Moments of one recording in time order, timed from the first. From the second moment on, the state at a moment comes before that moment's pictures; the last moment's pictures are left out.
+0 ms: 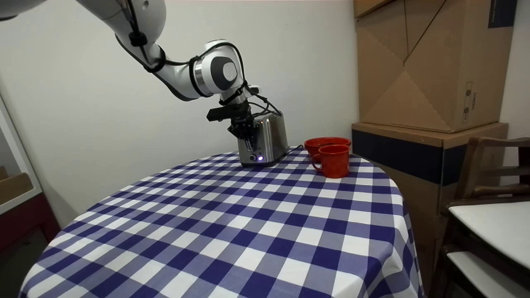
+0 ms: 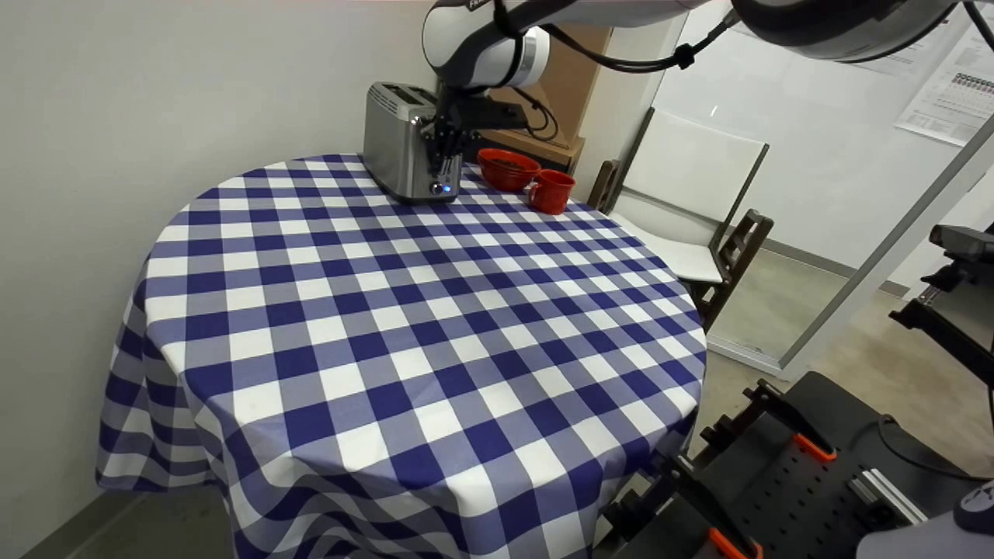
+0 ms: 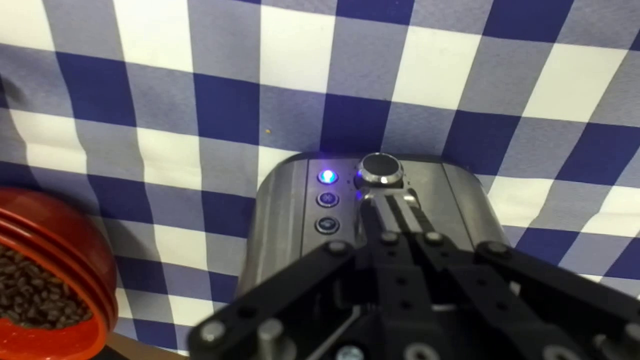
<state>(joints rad) 0.02 1.15 -0.06 -0.94 -0.02 2.36 0.02</state>
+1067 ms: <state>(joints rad) -0.01 0.92 -0.02 -1.04 0.01 2.25 0.12</state>
